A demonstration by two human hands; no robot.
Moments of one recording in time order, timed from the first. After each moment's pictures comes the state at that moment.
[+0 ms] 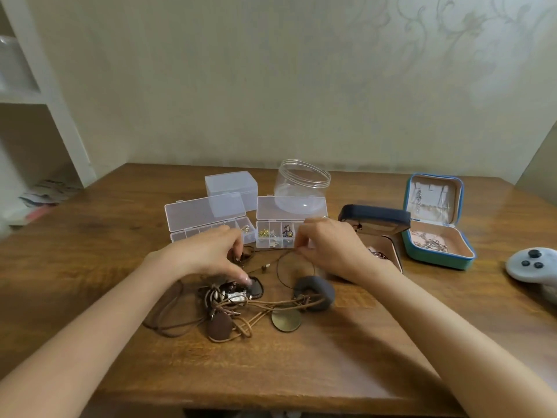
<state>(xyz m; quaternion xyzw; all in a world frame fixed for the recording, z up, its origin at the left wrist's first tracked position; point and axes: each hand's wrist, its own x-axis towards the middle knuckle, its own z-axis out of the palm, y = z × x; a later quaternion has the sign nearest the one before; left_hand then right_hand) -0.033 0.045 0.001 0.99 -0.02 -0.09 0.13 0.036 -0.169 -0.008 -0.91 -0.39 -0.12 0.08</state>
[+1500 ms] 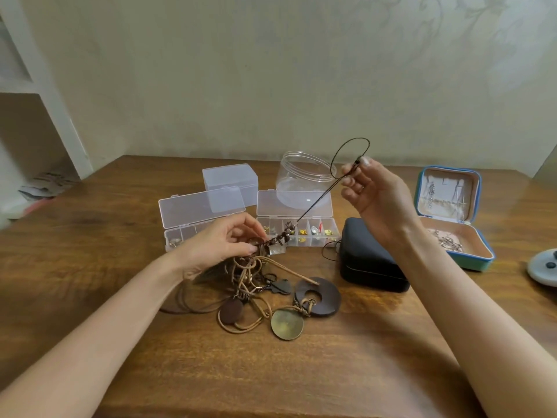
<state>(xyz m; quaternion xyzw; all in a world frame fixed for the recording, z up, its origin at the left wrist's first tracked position) -0.021 0.041 -0.020 0.83 -0.06 -0.01 0.56 0.080 -0.195 0.020 -0.45 -0.19 0.07 0.87</state>
